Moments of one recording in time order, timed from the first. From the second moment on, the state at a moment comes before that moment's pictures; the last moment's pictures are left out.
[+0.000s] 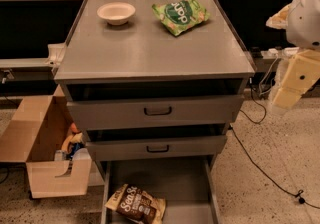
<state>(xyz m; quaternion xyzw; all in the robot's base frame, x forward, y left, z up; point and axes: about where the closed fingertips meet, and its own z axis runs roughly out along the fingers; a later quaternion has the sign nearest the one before) 0.438 -0.214 0.987 -0.60 0.78 -0.05 0.18</state>
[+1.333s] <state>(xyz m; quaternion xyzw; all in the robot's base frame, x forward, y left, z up) 0.417 -0.192 0.689 -0.60 0.79 0.05 0.13</state>
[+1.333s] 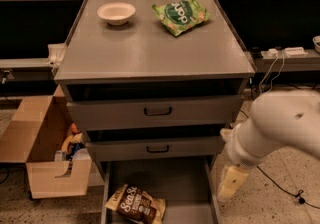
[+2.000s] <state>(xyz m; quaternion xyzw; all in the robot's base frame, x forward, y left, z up) 0.388 -0.200 0.580 -0.56 0.81 0.10 0.11</state>
